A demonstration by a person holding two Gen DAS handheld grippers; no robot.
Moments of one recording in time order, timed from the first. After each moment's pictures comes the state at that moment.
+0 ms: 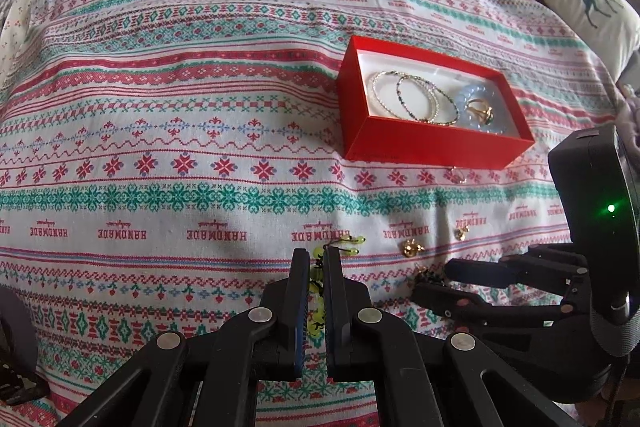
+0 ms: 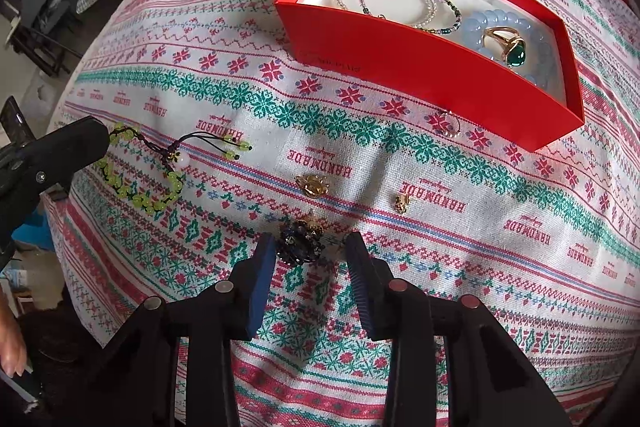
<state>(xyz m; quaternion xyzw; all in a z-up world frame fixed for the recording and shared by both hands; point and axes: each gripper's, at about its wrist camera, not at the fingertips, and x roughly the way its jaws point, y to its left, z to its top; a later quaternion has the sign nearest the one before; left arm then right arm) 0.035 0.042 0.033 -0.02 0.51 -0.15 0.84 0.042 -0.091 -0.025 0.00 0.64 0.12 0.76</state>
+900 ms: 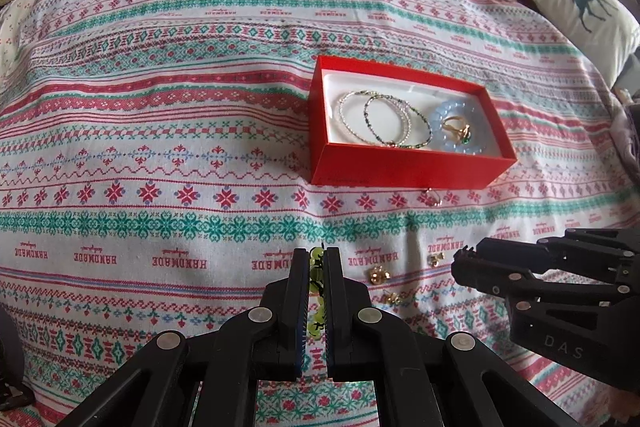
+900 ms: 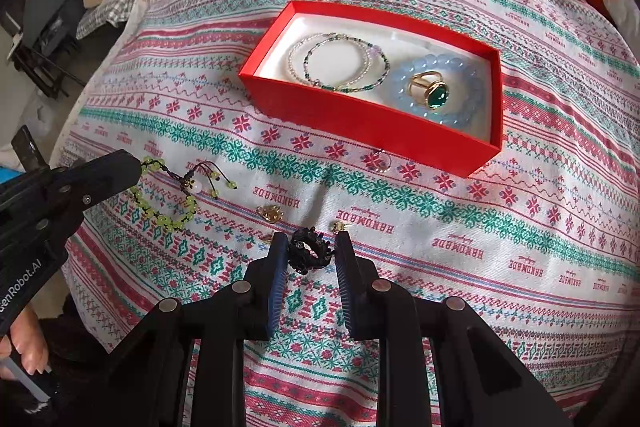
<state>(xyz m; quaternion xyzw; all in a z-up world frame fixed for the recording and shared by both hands) 0.043 0.015 0.042 -0.02 0.50 -0.16 0.85 0.043 -0.134 0.021 0.01 0.60 0.11 0.80</state>
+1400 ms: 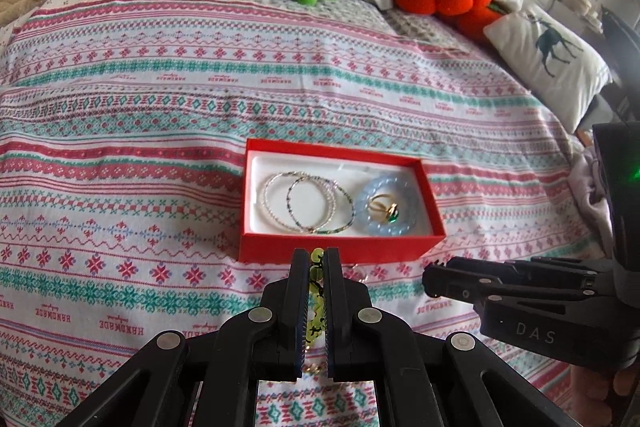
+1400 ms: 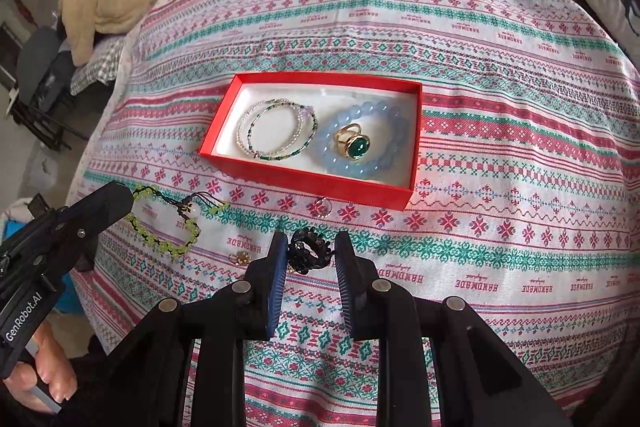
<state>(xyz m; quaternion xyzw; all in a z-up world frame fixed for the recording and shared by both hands) 0.056 -0.020 0.080 -0.06 0.44 -0.20 0.88 0.058 -0.197 0.056 0.09 0.56 0.08 0.82</state>
